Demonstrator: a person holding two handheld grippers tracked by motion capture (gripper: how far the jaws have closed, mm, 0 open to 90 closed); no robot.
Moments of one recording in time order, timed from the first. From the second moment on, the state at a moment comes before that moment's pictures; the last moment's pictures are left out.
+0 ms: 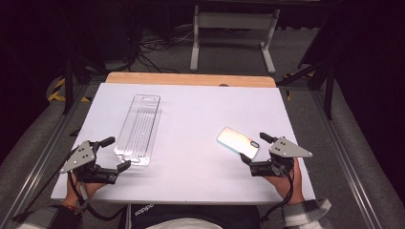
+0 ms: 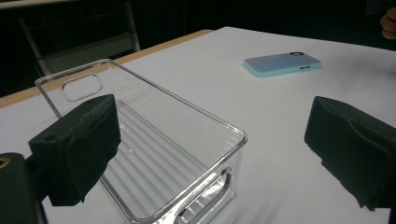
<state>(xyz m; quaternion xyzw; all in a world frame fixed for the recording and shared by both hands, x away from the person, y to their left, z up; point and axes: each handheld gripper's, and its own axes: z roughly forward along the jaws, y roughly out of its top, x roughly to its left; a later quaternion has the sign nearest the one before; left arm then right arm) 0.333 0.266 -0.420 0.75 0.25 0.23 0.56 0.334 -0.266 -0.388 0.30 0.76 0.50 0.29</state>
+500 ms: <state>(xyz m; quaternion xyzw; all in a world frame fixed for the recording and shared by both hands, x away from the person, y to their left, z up) 0.333 0.263 -0.423 0.76 0.24 0.23 0.56 0.339 -0.256 -0.393 0.29 0.77 0.48 0.29</state>
